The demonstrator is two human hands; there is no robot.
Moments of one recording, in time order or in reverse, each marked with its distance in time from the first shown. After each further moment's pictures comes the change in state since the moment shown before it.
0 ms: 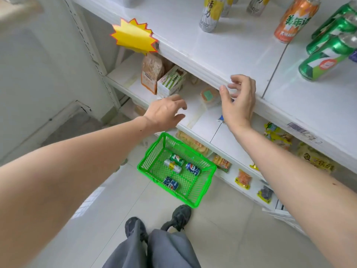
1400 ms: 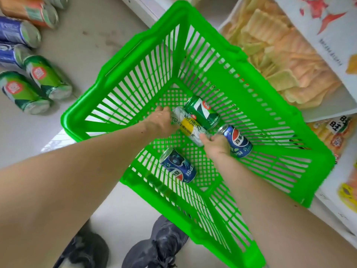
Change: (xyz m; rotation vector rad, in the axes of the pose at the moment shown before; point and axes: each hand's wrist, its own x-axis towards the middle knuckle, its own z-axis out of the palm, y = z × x) left_hand -0.019 -0.228 0.666 -0.377 -0.666 -0.732; right_hand -0.380 0.561 0.354 -0.426 -0.829 1.110
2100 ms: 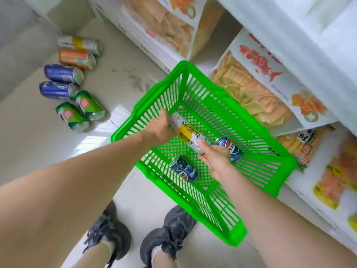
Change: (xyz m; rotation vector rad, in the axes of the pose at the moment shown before) left_hand -0.102 0.019 -0.087 -0.196 0.143 -0.009; right_hand -0.121 -0.052 -0.061 0.684 -0.182 0.108
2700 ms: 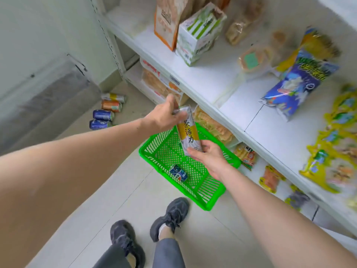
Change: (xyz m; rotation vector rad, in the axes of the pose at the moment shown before) left_hand -0.246 0.144 -0.199 -0.106 0.171 0.304; right_hand -0.294 -0.115 -0.040 -0.152 -0.233 -0.376
